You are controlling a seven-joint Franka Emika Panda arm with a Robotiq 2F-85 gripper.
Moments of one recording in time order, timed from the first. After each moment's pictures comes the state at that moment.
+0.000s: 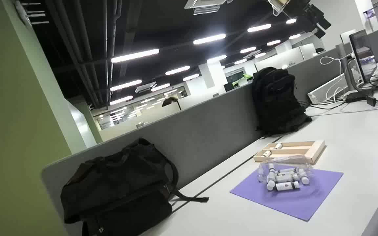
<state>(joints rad) -0.13 -0.39 -0.07 -2.13 -0.37 1.52 -0.26</state>
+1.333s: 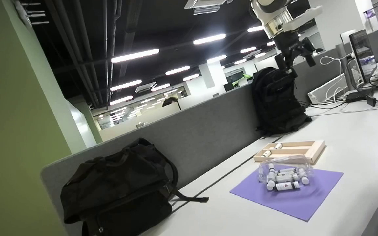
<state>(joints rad) -0.10 -0.36 -0.02 -2.36 -0.16 1.97 0.22</state>
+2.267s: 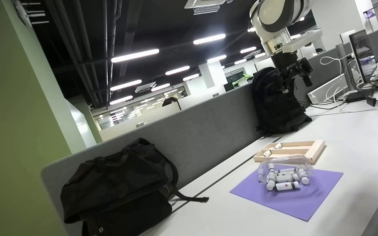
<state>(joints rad) -0.08 -0.32 0.03 -2.49 -0.11 2.17 0.25</state>
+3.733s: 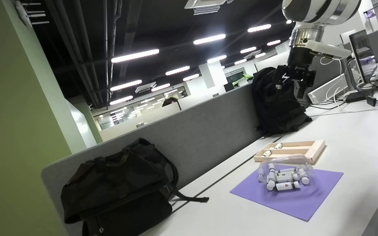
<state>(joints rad) 0.17 -0.52 -0.27 -2.79 0.58 2.64 -0.31</state>
